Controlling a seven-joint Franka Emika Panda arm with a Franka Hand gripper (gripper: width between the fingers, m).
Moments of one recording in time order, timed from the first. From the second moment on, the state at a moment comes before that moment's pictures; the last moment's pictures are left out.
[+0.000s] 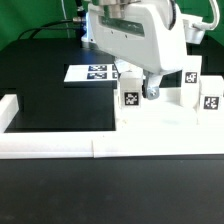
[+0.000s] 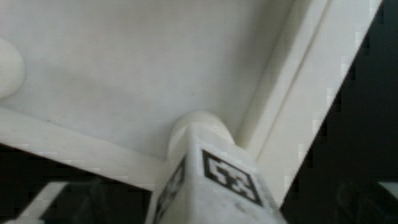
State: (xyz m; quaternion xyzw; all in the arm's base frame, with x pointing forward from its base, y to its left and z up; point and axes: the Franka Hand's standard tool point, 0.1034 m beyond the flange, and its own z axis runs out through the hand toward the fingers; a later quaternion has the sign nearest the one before) arm 0.622 0.007 0.080 -0.85 0.52 0.01 0.06
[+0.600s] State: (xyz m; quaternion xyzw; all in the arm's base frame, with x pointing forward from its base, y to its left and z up) arm 0.625 0.009 0.078 -0.98 0.21 -0.02 0.03
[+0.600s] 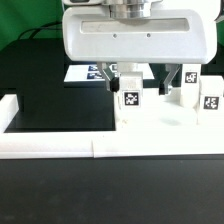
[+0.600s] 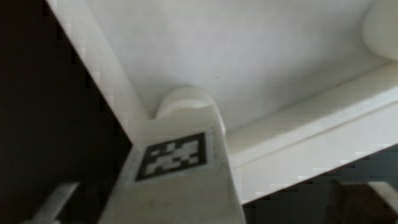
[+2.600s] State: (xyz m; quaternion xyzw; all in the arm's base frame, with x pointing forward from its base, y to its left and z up) arm 0.622 0.010 0.075 -0.86 0.50 -0.01 0.07
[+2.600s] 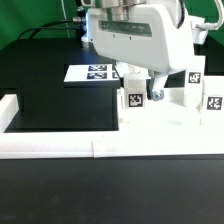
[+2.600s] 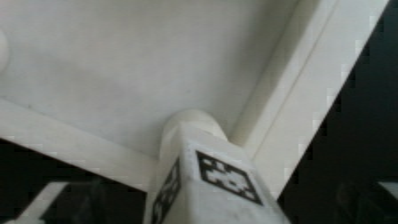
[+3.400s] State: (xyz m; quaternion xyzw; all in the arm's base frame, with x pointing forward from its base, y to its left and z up) arm 0.624 0.013 0.074 -0.98 0.20 -0.03 0.04
